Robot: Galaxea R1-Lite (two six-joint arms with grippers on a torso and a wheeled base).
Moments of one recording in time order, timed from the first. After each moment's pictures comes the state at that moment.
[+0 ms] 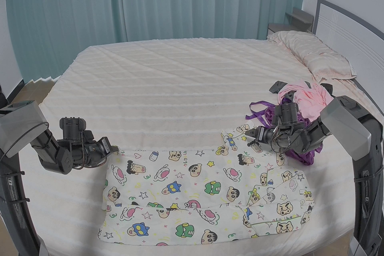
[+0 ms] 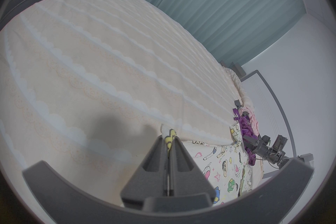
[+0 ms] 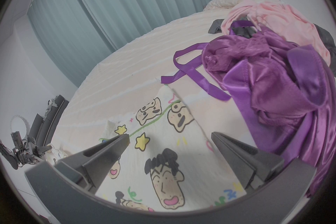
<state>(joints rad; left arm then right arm) 0.03 2.23 -0.86 -0.76 -0.39 -0.56 0.21 2.47 -1.37 -0.49 0.06 0.40</state>
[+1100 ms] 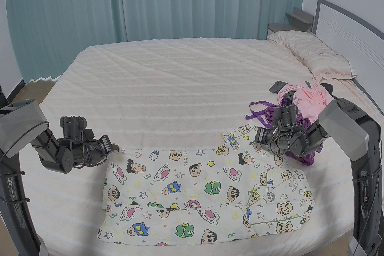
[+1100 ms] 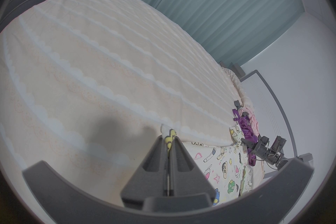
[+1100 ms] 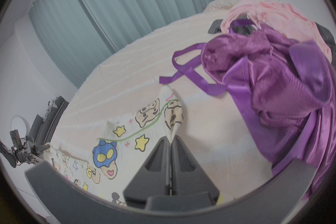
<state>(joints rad) 0.03 2.23 -0.87 -0.76 -0.38 -0.55 0.22 2.49 -1.37 -0.54 0.06 0.40</state>
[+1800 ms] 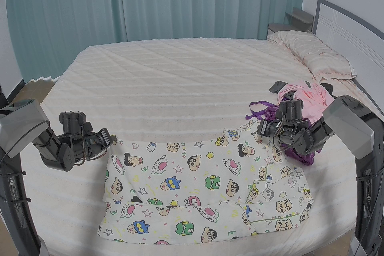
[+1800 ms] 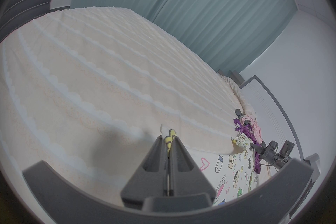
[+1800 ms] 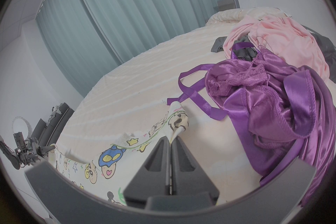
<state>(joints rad) 0.03 2.24 -0.90 -0.84 -0.31 -0.55 0.21 2.45 -1.33 -0.65 0.05 0.40</state>
